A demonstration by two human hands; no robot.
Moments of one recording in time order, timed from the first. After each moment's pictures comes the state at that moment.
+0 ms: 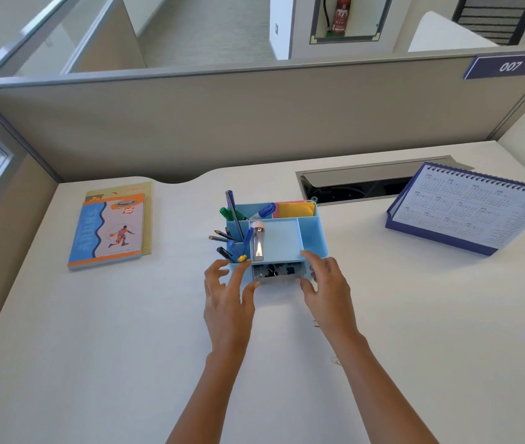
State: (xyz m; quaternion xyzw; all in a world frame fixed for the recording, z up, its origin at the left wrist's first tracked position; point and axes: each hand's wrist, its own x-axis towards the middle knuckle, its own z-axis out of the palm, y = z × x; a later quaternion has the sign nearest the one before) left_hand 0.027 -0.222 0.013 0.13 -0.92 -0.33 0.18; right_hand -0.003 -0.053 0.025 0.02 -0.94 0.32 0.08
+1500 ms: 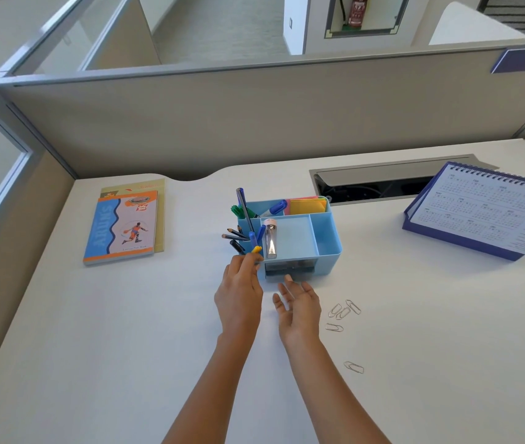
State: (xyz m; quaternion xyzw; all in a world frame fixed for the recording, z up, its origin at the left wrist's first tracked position) left_hand 0.003 -0.227 0.019 0.12 -0.93 -0.30 0.17; right_hand 0.005 -0.138 0.020 -0.41 -0.31 0.86 -0.05
